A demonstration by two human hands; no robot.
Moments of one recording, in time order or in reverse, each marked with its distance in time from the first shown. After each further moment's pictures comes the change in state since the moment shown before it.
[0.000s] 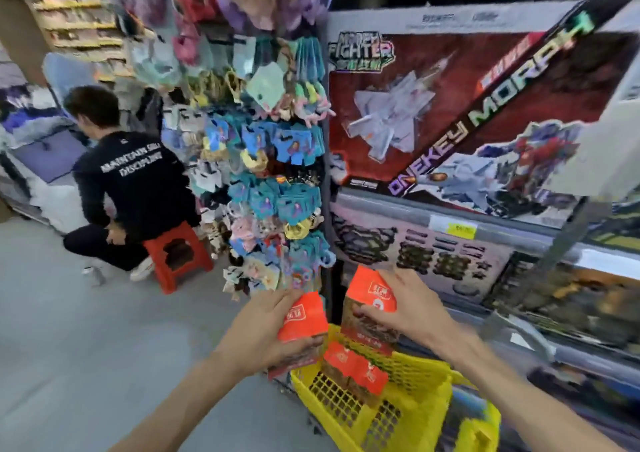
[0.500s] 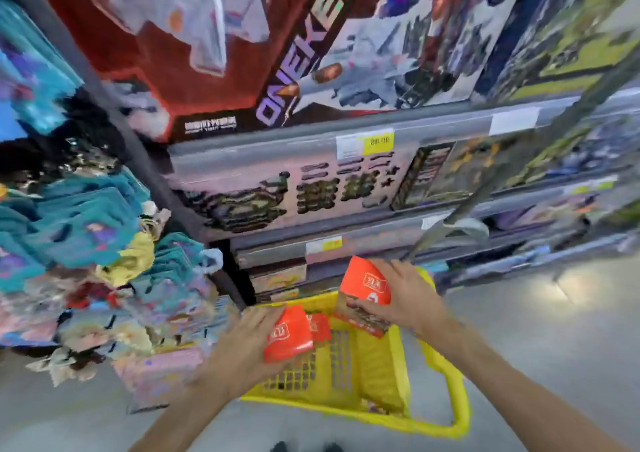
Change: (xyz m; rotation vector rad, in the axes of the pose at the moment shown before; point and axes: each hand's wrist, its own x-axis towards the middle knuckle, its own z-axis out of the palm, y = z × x) left_hand 0.132 -0.087 0.234 -0.193 -0.427 0.473; right_hand -0.031 0.087 0.130 -0.026 0.056 0.685
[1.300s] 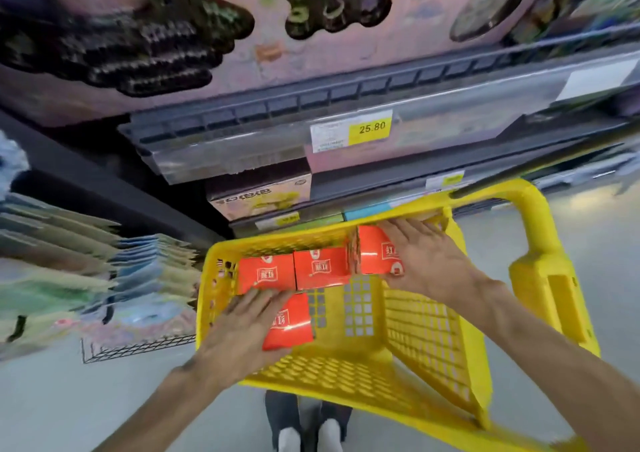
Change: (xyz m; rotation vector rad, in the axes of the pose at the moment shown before) left_hand 0.025 -0.119 0.240 0.095 -0.272 0.041; right_hand 0.074 0.096 0.255 -0.314 -0.216 -0.173
